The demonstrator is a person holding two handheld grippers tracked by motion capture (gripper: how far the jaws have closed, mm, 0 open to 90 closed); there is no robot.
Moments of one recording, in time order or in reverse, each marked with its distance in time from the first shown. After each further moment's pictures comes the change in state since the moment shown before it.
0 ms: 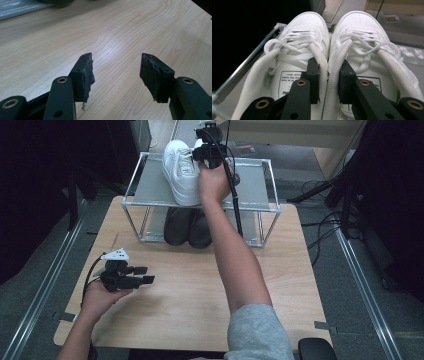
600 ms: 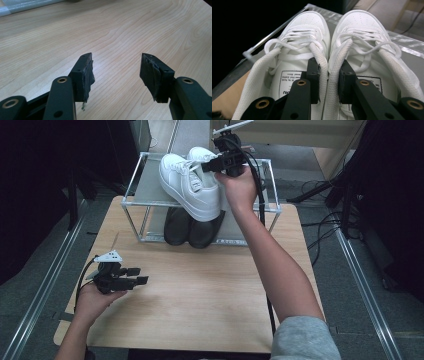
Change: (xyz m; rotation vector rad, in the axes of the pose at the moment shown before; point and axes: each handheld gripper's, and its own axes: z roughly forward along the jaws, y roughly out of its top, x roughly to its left) left arm 0.005 -0.010 -0.012 -0.001 0.056 -0.029; right arm -0.035 -0.018 -0.044 0.063 0.238 -0.174
